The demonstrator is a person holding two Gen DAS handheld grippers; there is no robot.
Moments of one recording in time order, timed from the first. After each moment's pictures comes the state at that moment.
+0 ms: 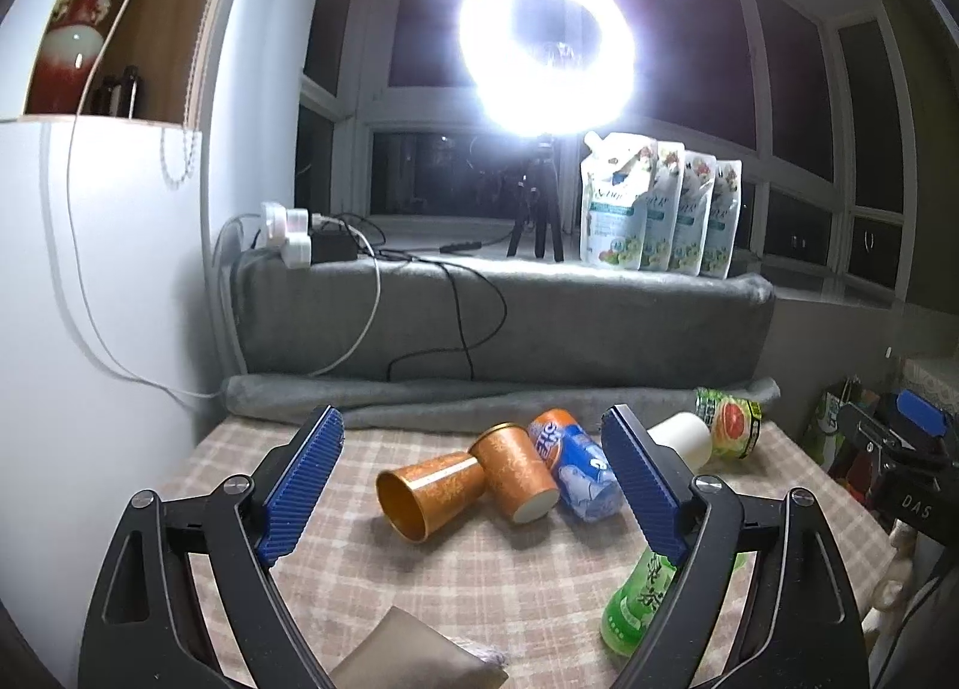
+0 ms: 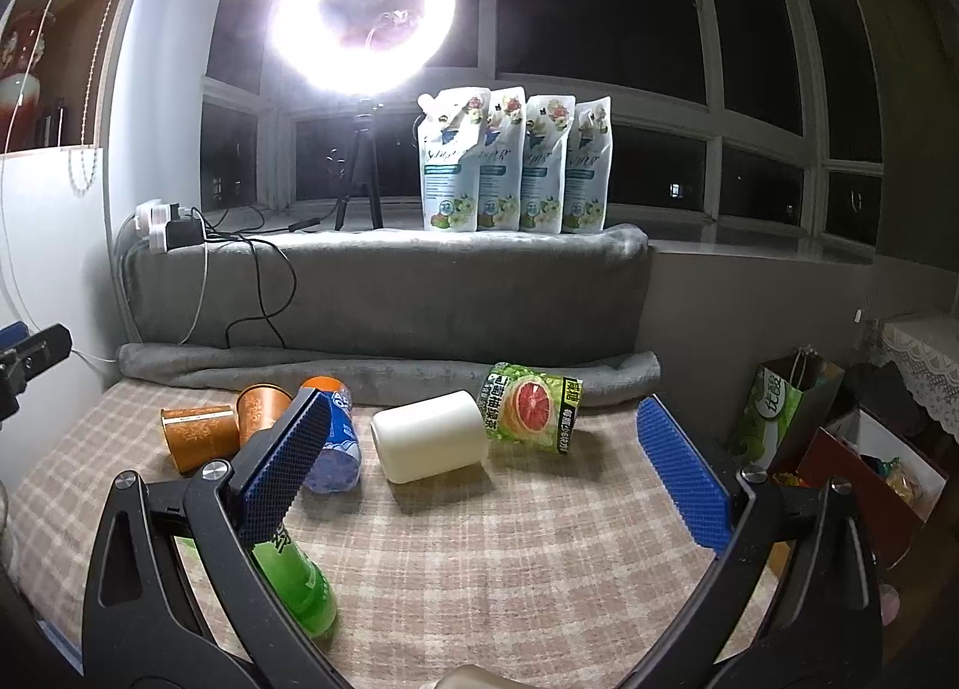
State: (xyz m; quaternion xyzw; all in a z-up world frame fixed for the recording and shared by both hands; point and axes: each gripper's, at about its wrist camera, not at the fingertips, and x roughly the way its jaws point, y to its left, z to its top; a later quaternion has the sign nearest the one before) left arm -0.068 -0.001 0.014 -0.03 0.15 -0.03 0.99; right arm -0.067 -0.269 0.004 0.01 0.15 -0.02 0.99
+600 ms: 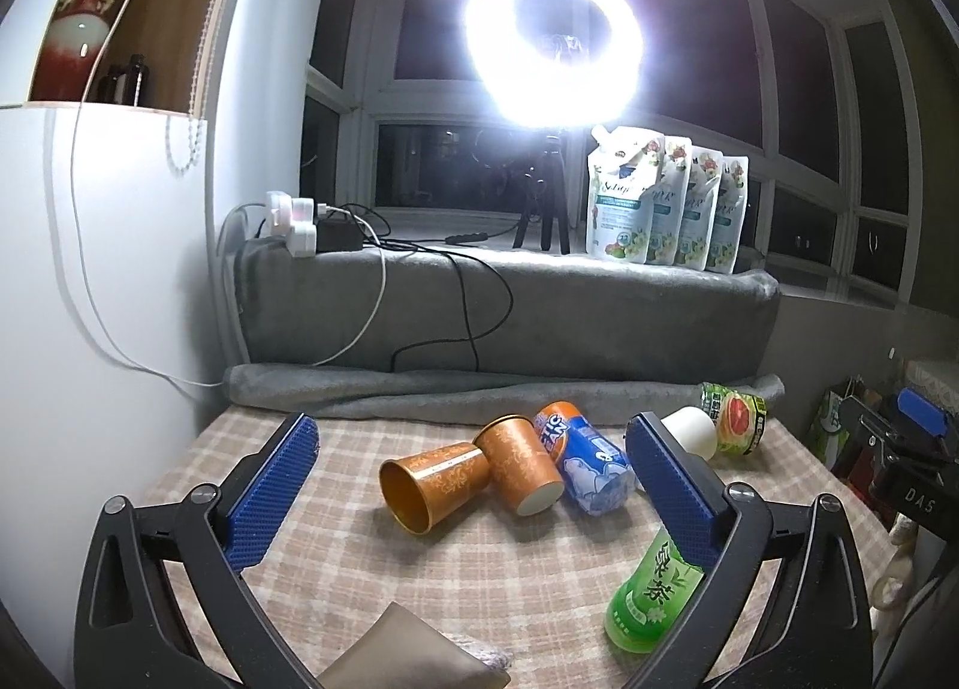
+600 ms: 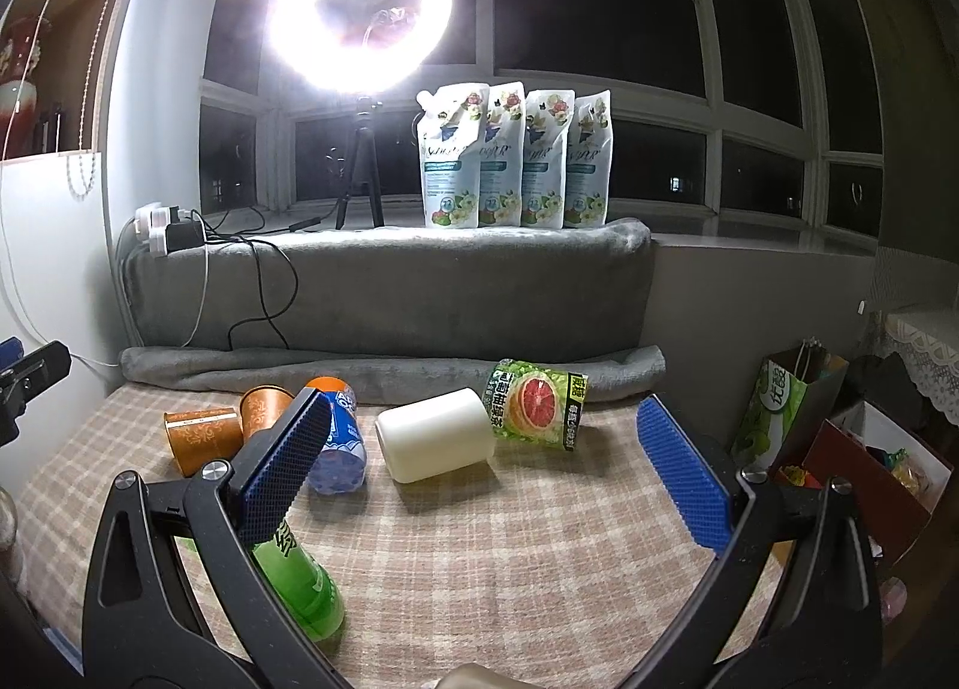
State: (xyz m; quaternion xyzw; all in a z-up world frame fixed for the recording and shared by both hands) left arm -0.069 0.001 0.011 -0.03 0.16 -0.02 0.99; right arm -0.065 -0.268 0.003 0.01 0.16 -0.02 0.99
